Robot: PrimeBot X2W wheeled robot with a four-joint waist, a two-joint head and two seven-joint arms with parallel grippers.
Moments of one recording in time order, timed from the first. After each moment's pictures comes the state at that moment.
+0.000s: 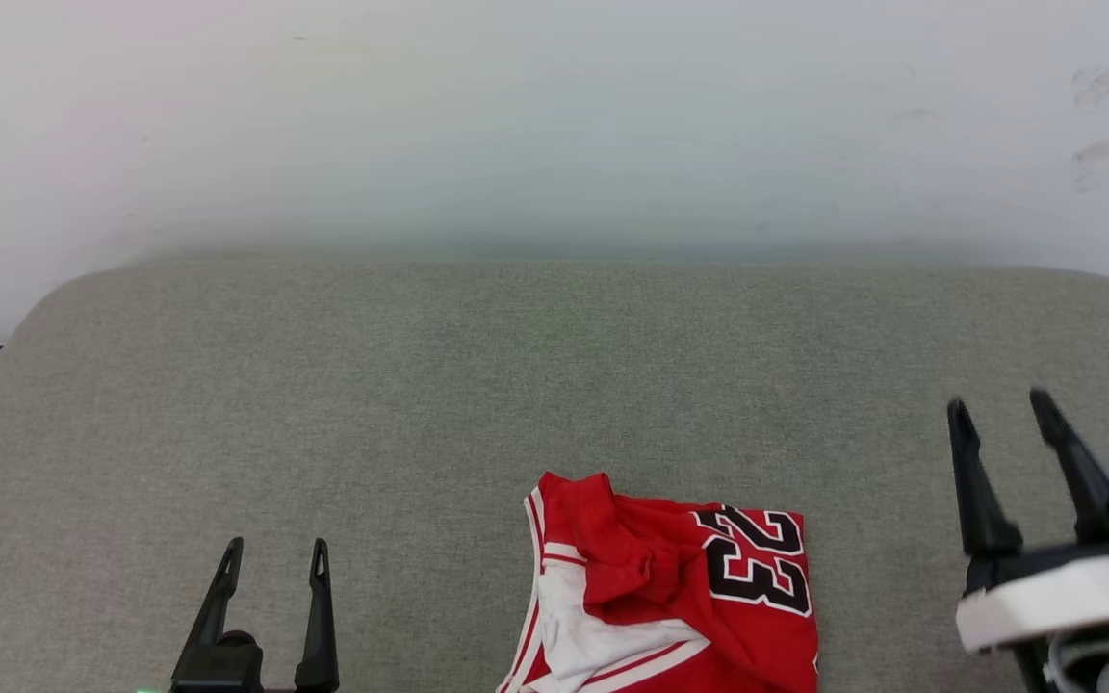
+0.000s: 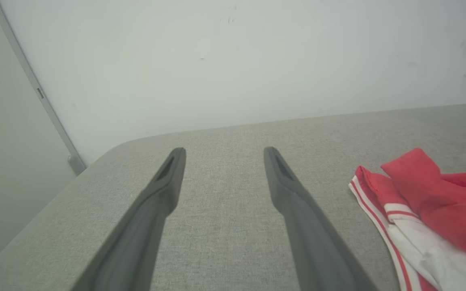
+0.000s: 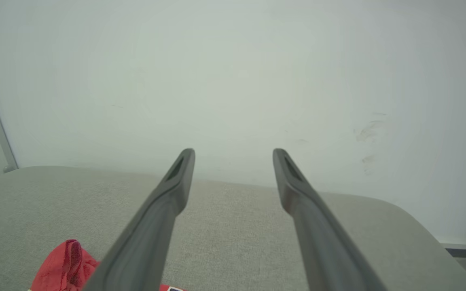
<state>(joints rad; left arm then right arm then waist) 0.17 0.14 -0.08 0.00 -0.02 0.12 -0.26 0.00 -0.13 -0.05 -0.03 0.15 0.13 -0.18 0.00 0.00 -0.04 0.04</state>
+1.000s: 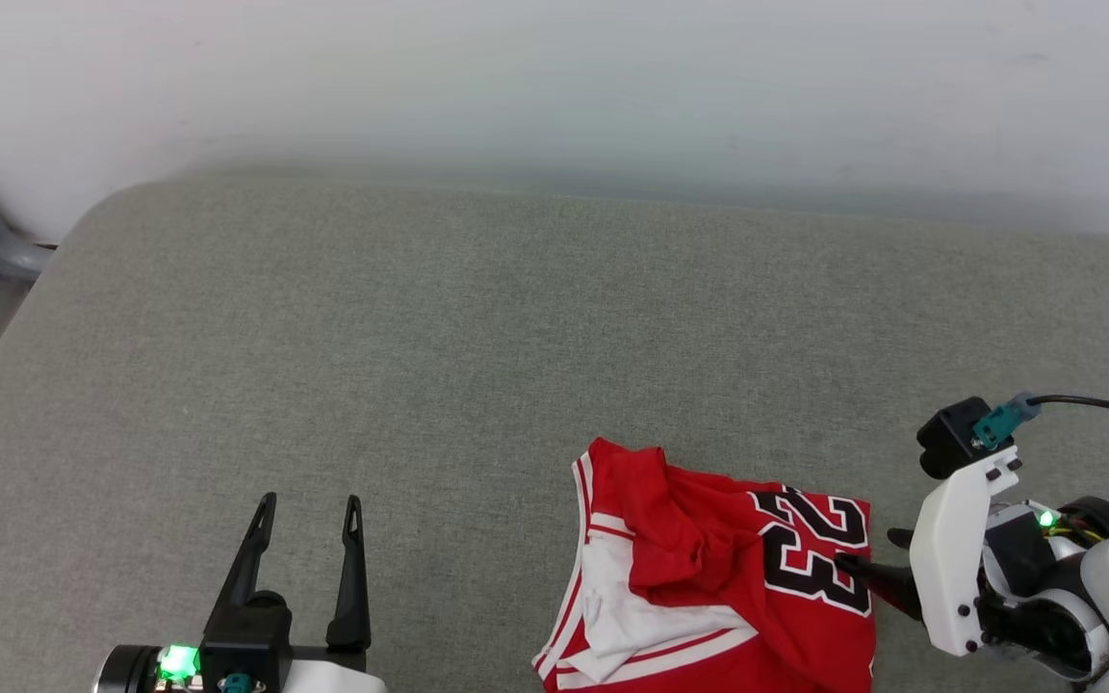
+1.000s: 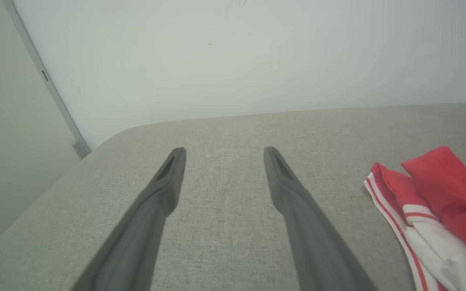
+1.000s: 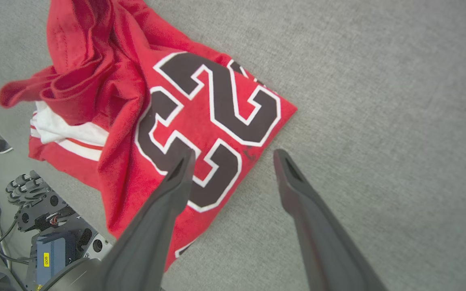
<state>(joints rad) 0.10 0.12 -0.12 0.00 -0.02 0.12 -0.26 -0.33 -0.50 0.43 0.19 0.73 0.13 0.77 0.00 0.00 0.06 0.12</state>
